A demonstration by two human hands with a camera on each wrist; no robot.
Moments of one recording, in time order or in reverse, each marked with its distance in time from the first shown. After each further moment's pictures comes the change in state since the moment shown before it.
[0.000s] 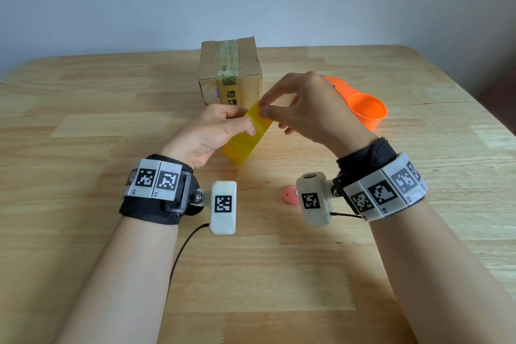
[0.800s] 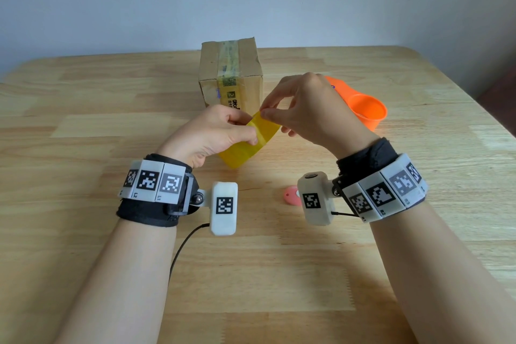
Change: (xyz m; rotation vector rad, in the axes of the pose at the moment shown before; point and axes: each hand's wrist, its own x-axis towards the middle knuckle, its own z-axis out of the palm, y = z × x) left_hand -0.006 0.010 -0.001 0.242 0.013 -0.035; right_hand -0.001 -0.002 -0.002 -0.094 -0.024 -0.091
